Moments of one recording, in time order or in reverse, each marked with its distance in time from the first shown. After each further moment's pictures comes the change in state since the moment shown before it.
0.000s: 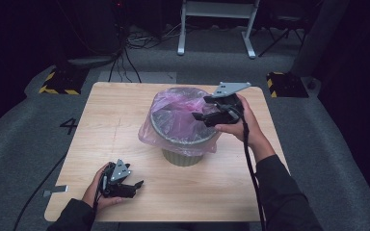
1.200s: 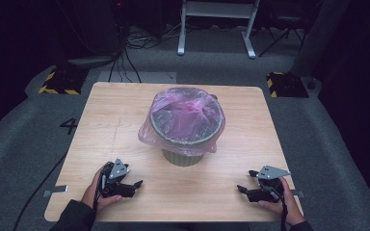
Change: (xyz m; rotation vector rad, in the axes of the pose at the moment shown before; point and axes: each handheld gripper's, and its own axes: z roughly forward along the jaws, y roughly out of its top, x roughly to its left) left arm 0.003 -0.001 0.000 0.017 -0.009 -0.059; right arm 0.050 -0.269 -0.061 0.201 -0.101 0.213
